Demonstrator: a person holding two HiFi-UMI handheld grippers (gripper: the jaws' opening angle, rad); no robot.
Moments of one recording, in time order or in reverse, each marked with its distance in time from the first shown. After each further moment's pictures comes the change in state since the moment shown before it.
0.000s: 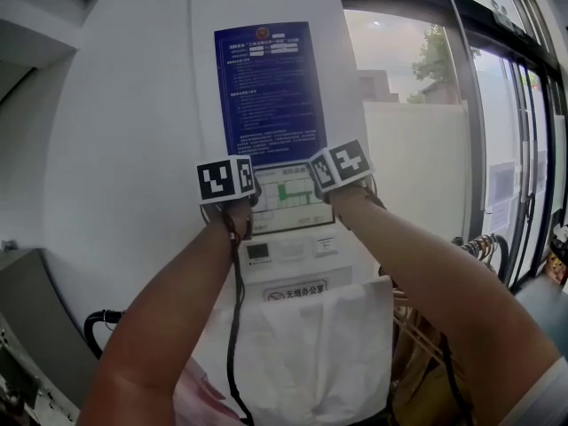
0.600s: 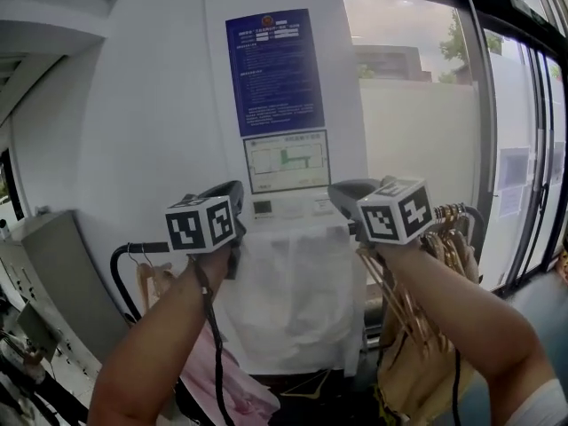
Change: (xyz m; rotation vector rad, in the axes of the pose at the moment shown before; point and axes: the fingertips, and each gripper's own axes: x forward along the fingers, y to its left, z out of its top) left arm -0.209 -0.096 -0.055 0.003 0.033 0.007; right arm -0.237 0.078 -0.079 0.007 -0.119 0.317
